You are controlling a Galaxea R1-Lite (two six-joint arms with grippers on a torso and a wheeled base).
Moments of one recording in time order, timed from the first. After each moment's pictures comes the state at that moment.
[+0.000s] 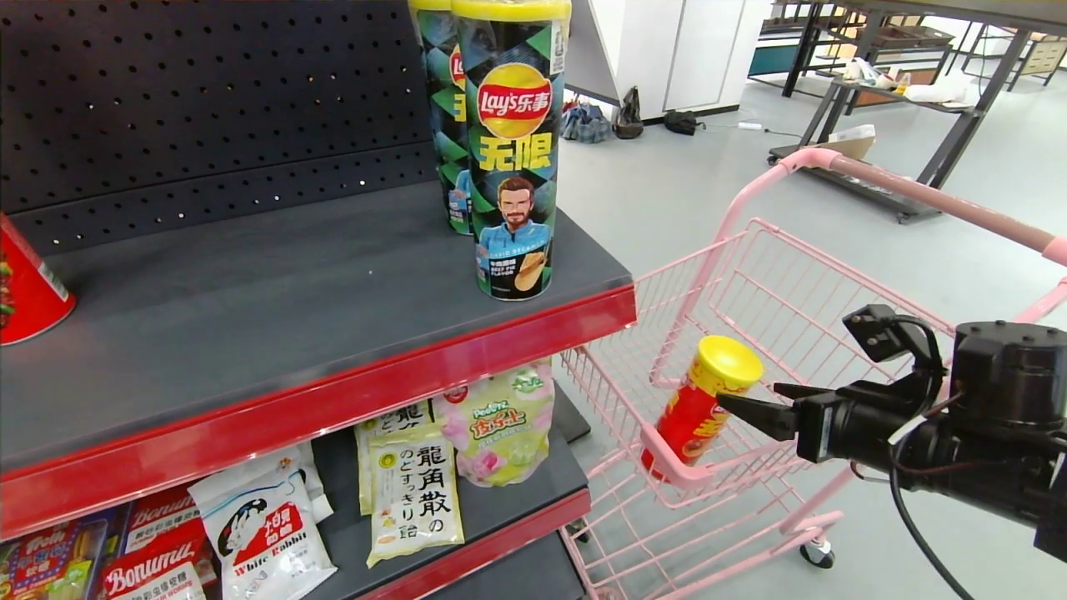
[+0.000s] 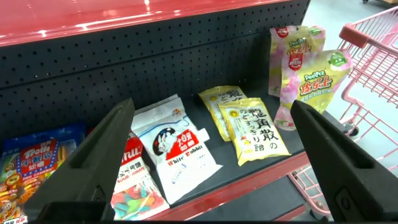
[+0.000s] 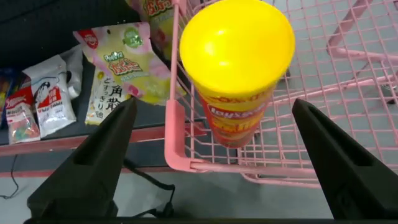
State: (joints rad) left arm 0.00 0.00 0.00 0.00 0.02 -0.01; right arm 0.24 1.62 -0.38 -0.85 0.27 0.16
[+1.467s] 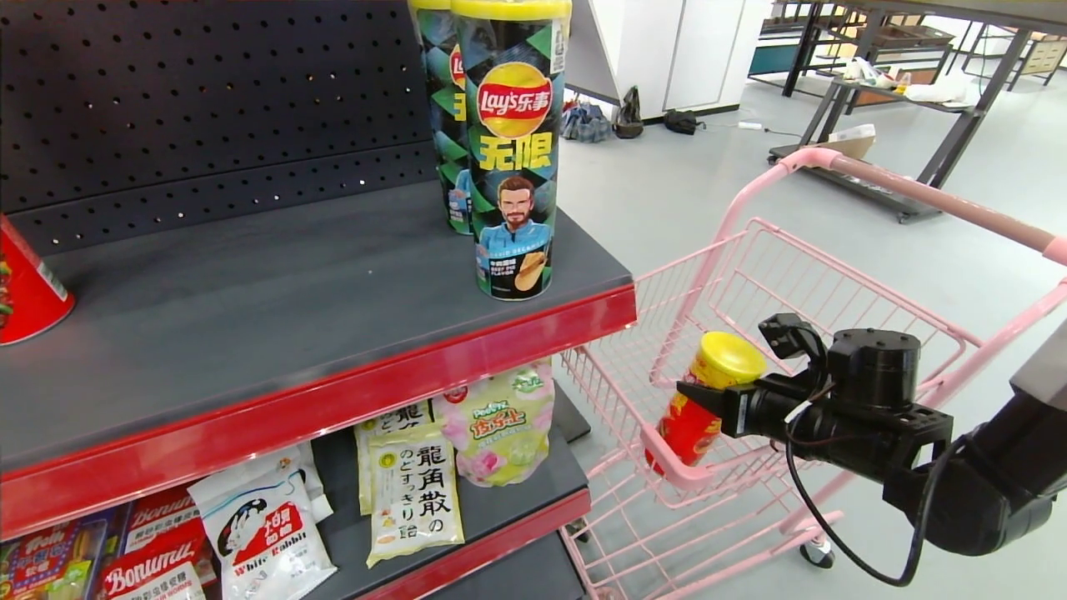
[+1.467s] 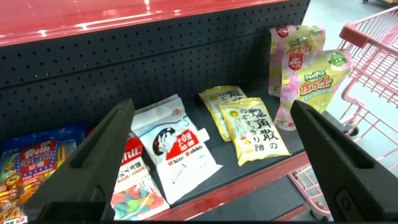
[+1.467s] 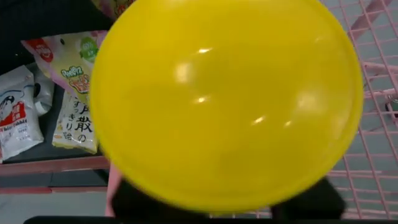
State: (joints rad) left arm 0.00 0.00 0.00 0.00 0.02 -0.01; right arm 0.25 2.00 -0.50 -1.14 0.27 0.15
